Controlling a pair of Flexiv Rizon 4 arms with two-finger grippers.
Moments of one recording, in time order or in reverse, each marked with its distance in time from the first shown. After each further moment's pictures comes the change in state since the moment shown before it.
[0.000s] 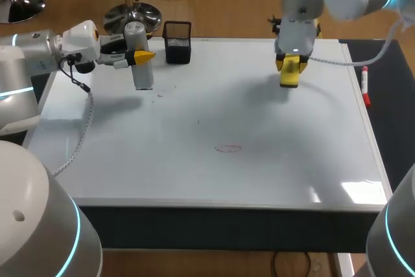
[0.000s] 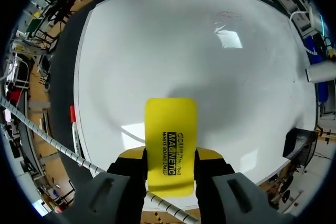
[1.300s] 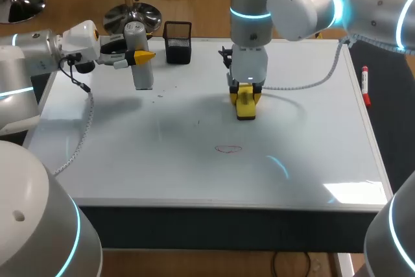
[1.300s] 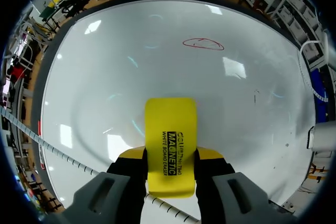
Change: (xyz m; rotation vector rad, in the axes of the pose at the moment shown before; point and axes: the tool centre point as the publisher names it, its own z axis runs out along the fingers) left arm 0.000 0.000 0.000 0.000 0.000 0.000; right arm -0.112 0.114 0.049 -0.163 0.003 -0.192
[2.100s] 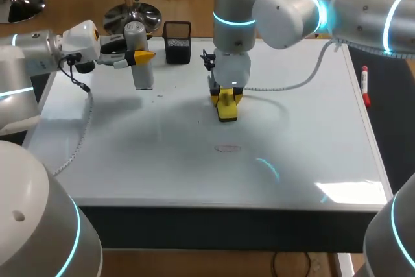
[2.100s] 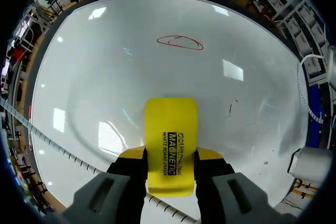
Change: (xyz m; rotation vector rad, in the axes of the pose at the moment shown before) left arm 0.000 0.000 0.000 0.000 0.000 0.000; right arm -0.056 0.006 -0.001 0.054 -0.043 -0.114
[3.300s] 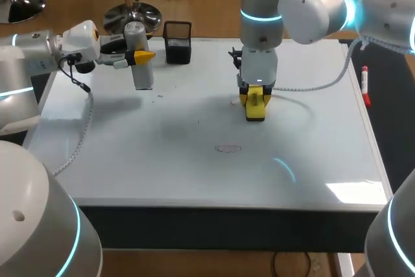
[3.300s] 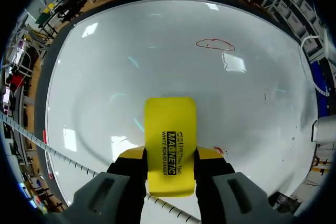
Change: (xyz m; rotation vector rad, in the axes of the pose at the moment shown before) left arm 0.000 0.000 0.000 0.000 0.000 0.000; right arm 0.077 0.006 -0.004 -0.017 0.049 0.153
